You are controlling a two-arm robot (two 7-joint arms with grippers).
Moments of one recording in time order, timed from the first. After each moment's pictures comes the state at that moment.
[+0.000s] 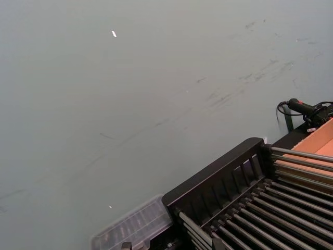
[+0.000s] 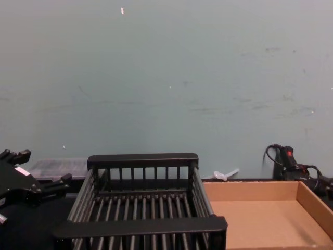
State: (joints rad) left arm -0.20 0.60 0.45 -1.41 -0.25 -0.12 0.03; right arm 0.20 0.60 -0.45 -1.41 0.25 -0.12 -0.03
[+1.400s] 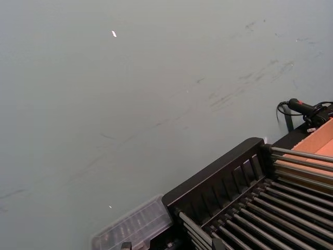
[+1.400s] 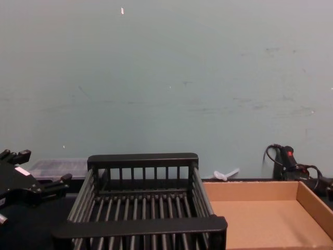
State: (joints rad) left arm -0.20 0.60 0.45 -1.41 -0.25 -0.12 0.03; right arm 0.15 0.60 -0.40 -1.46 0.30 -0.11 0.03
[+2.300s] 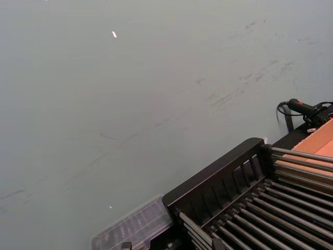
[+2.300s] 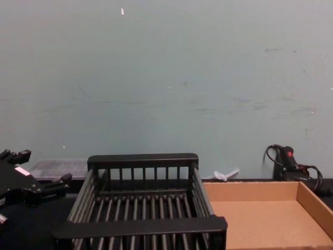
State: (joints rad) left arm -0.20 0.60 0.45 -1.41 -0.25 -0.12 0.03; right arm -0.17 0.71 -0.26 -1.78 0.42 -0.03 0.11
